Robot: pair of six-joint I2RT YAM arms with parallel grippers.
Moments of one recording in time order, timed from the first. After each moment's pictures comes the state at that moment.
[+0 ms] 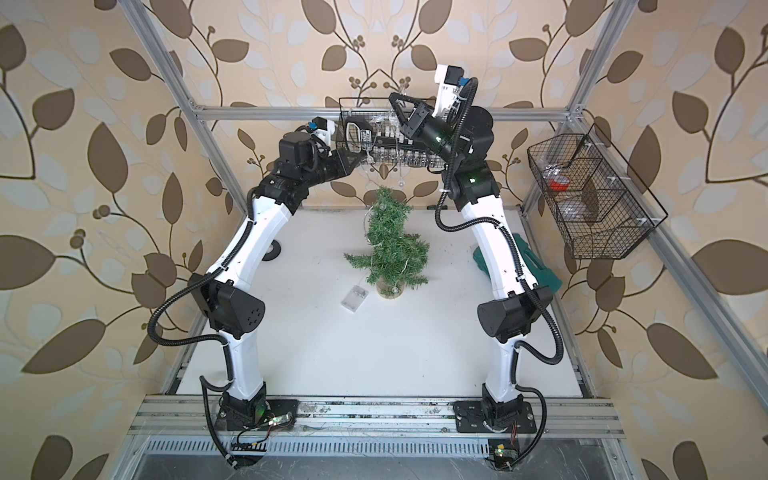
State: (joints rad) left arm -0.32 1.97 2.28 -0.47 0.37 -0.53; right arm 0.30 1.97 2.41 0.01 -0.47 0.78
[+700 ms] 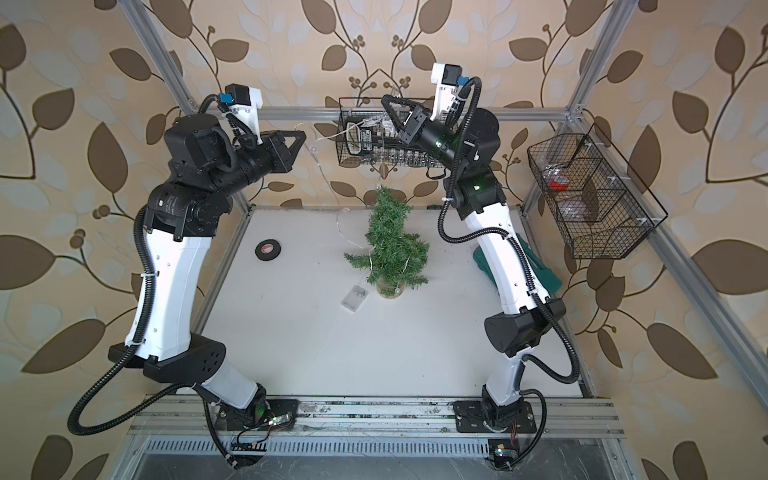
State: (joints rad) left arm -0.30 1.62 2.37 -0.78 0.25 -0.38; right arm 0.35 1.85 2.31 0.01 -0.50 0.77
